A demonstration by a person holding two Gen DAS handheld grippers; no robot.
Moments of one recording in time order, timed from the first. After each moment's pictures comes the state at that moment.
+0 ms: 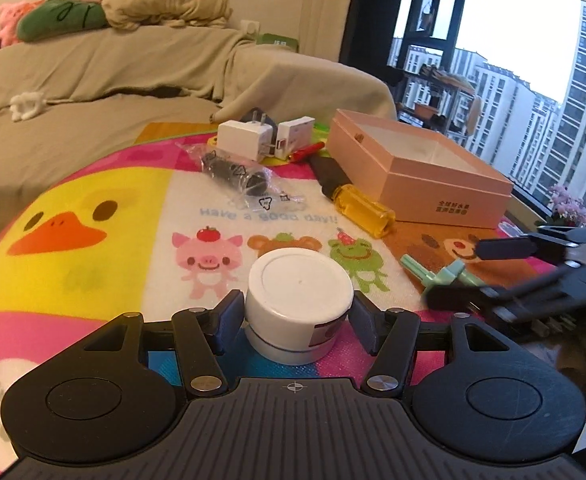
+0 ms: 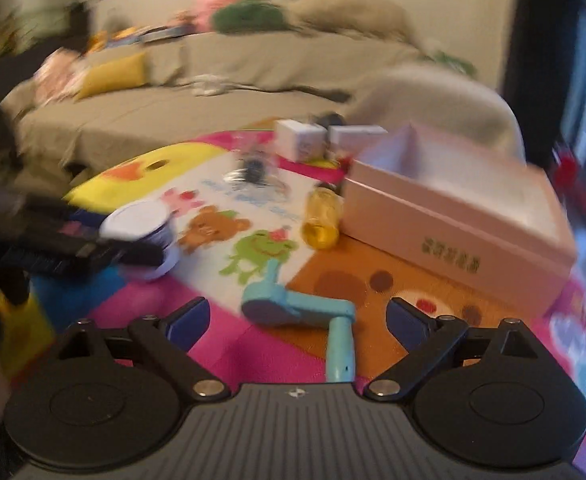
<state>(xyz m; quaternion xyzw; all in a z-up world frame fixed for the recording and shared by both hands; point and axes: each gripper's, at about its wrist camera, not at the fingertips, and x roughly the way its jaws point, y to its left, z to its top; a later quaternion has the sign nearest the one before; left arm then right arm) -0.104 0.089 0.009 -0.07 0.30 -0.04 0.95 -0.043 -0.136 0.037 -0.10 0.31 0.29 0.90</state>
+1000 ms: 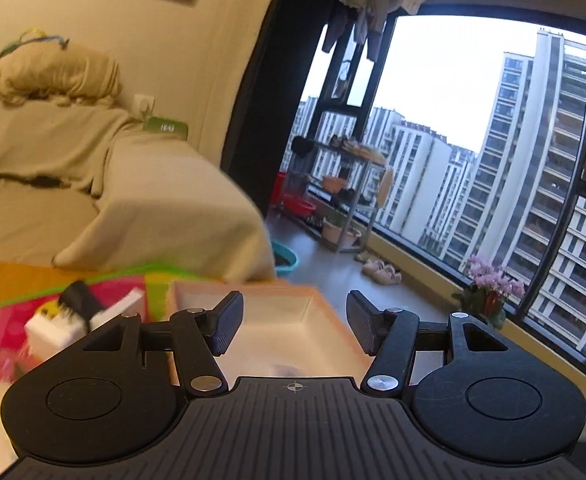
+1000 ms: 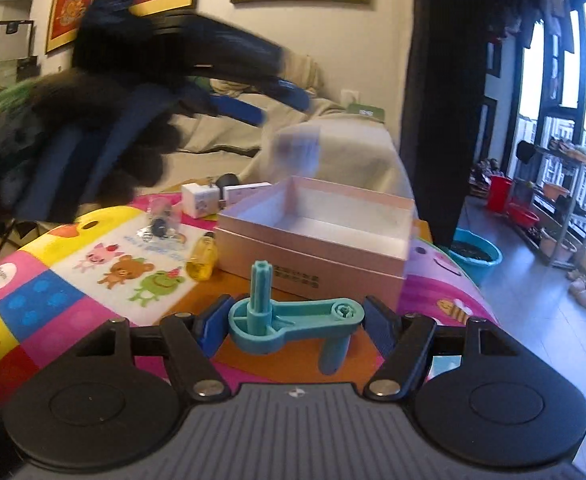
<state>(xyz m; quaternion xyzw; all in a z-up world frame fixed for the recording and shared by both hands) 0.034 0.002 0.115 -0.11 0.20 -0.17 0.96 -0.071 -0.247 0.072 -0.08 0.23 0.23 0.94</state>
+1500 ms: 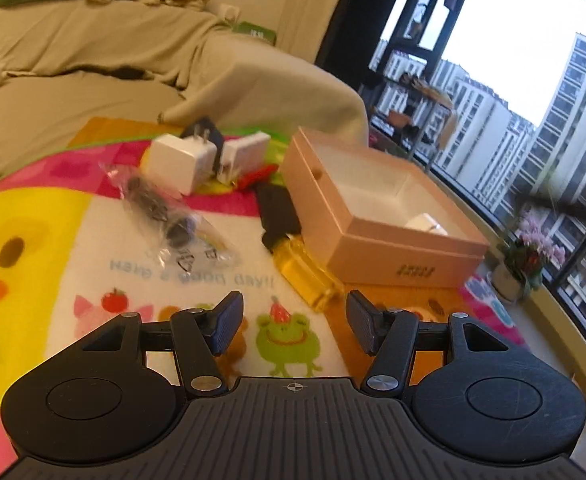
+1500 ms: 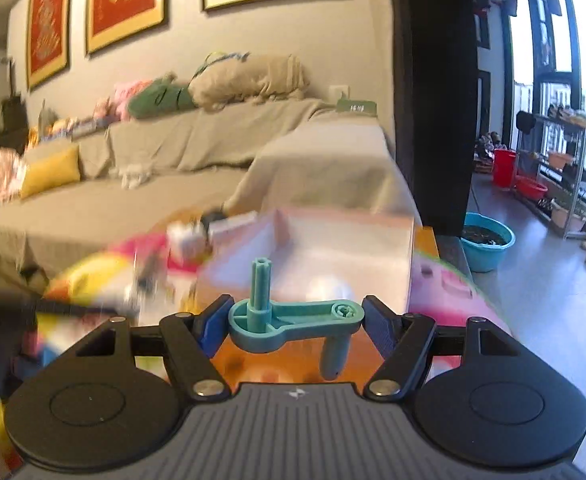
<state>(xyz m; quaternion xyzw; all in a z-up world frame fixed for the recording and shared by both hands) -0.018 0.075 0.030 -0.14 0.31 -0.10 0.93 0.014 -0.236 0.128 -0.01 0.24 0.23 0.94</state>
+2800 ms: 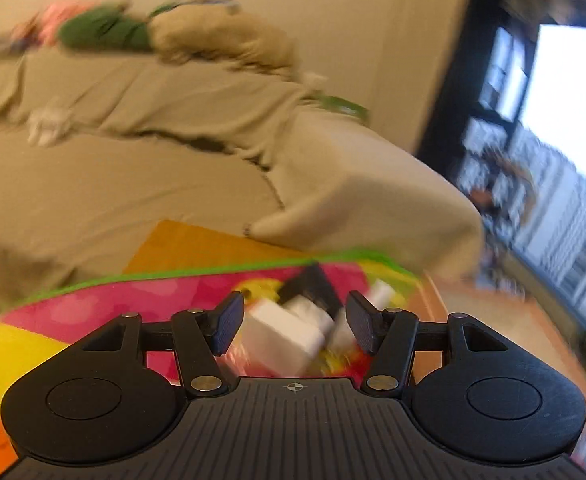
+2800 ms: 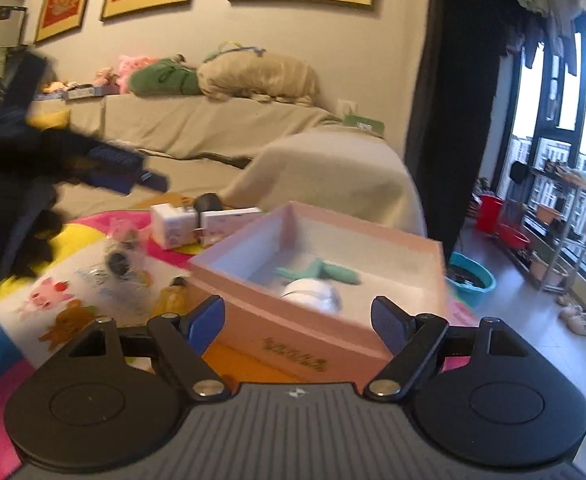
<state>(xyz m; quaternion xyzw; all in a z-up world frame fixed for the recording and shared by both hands) 0.102 0.145 0.054 -0.18 0.23 0.05 0.96 -0.011 -0.167 0.056 -0.11 0.19 0.23 0.95</state>
